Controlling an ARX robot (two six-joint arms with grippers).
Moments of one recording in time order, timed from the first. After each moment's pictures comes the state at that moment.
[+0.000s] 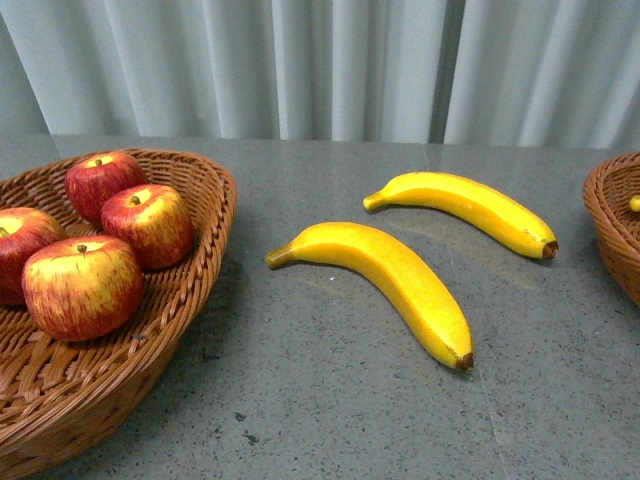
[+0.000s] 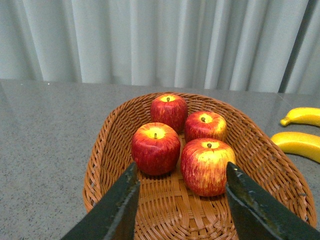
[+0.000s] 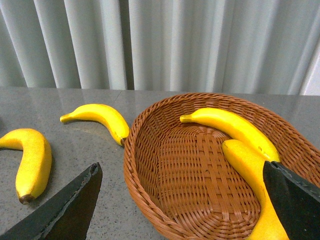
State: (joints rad) left arm 0.00 0.01 0.01 0.00 0.00 -0.01; right arm 0.00 0.00 0.01 0.00 0.00 -0.01
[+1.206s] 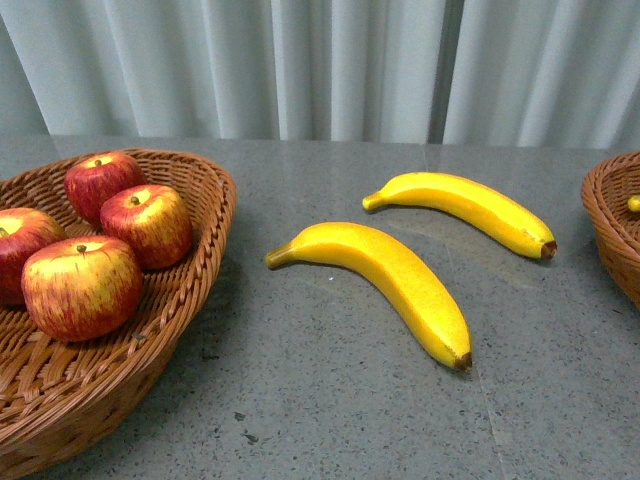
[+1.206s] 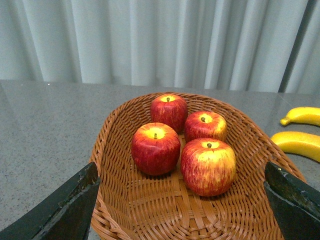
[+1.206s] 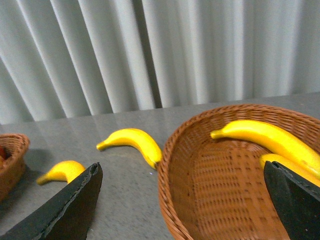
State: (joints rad) left arm 0.00 0.01 0.01 0.00 0.00 -0.01; right arm -0.02 0.24 0.04 0.25 -0.11 0.17
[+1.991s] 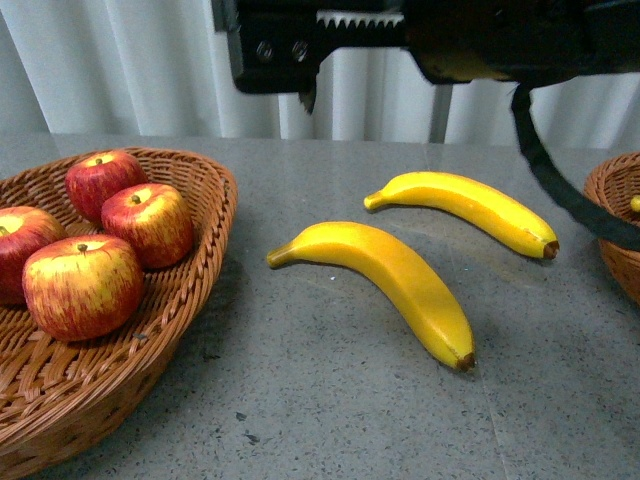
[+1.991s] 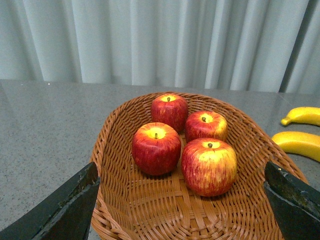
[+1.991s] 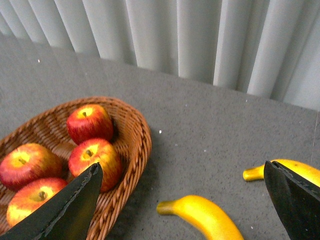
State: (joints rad) left arm 0.00 0.01 0.01 0.00 0.00 -0.01; right arm 0.60 1.59 0.93 0.47 0.06 0.11
